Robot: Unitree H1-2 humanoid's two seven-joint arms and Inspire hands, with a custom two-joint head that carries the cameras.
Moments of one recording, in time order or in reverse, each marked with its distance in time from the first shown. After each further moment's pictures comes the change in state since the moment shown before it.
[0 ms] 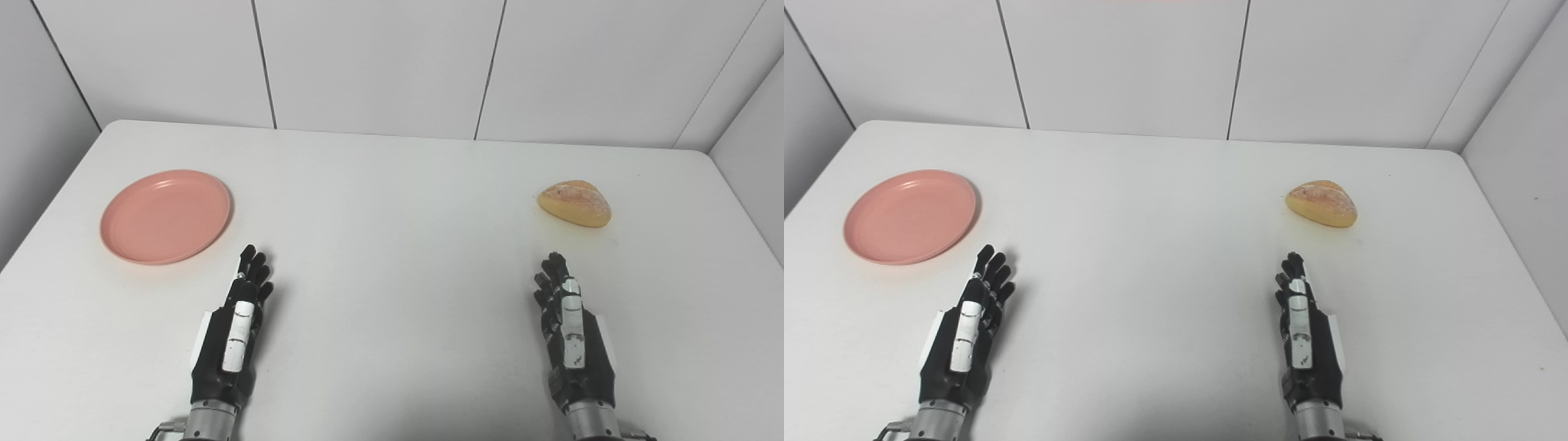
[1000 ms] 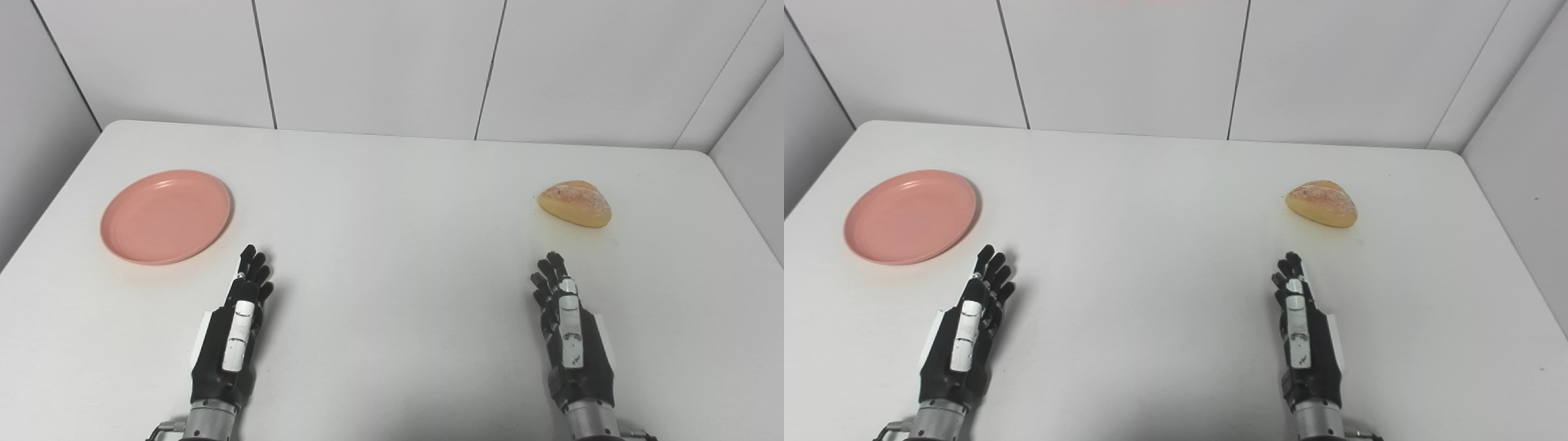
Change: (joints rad) left arm -0.001 0.000 0.000 -0.007 0.000 0.019 0.004; right arm -0.002 -0.001 0.003 0.002 -0.007 0.000 0.000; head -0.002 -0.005
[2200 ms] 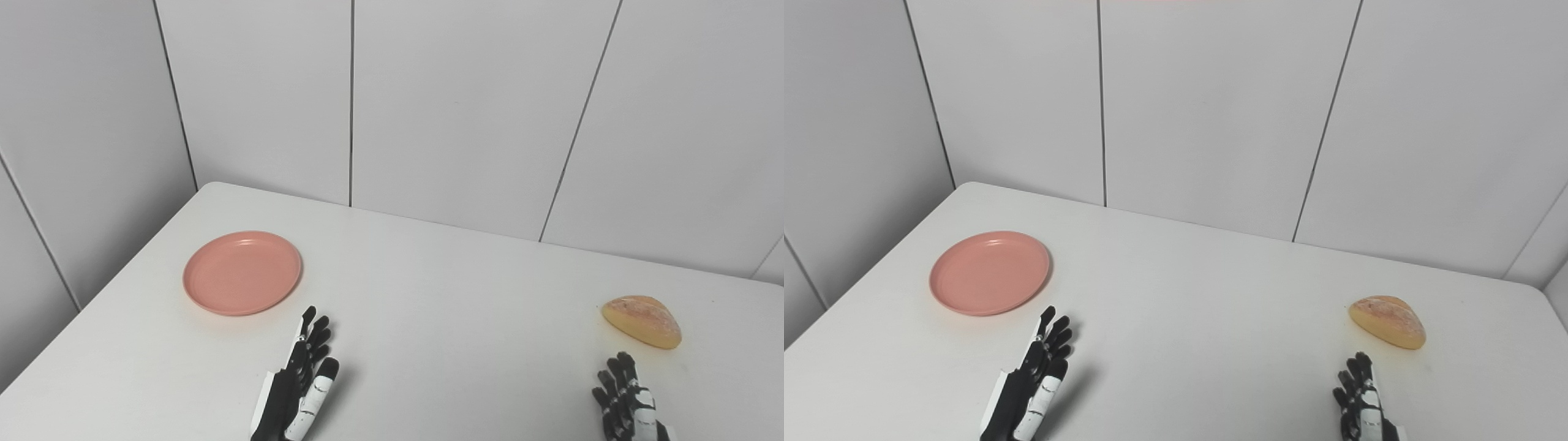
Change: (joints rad) left arm -0.039 -0.049 -0.073 0.177 0.197 -0.242 0.123; right arm -0.082 -0.116 -0.076 0.233 0.125 -0.184 0.119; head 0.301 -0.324
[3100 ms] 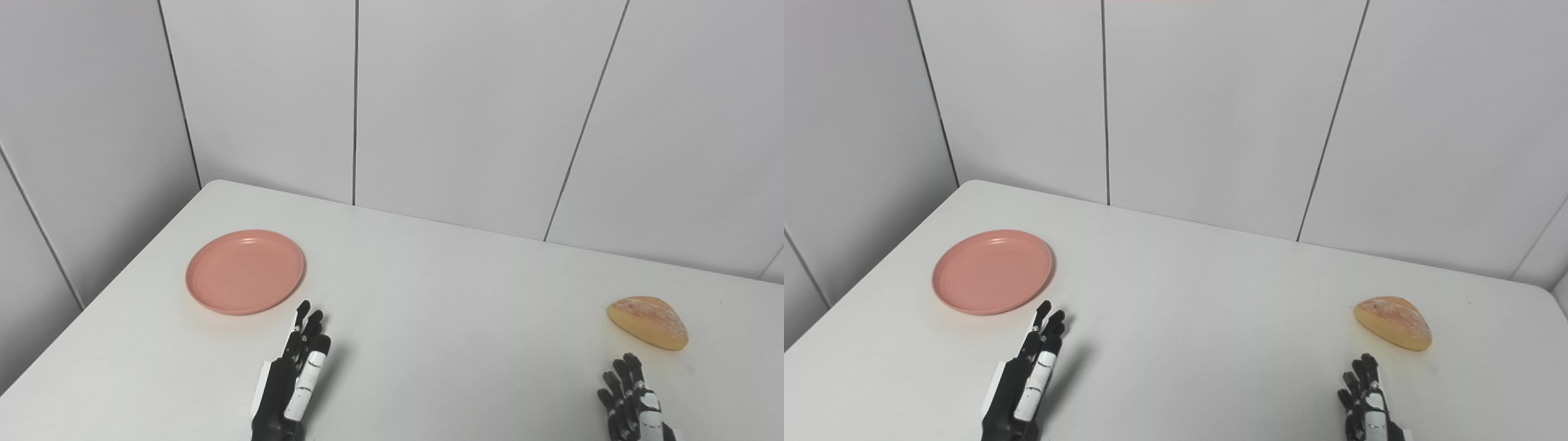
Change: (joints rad) left arm -0.095 -0.034 0.057 -0.134 -0.090 0.278 0.036; right arm 0.017 0.003 0.007 -0.035 0.010 0.001 0.000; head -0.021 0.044
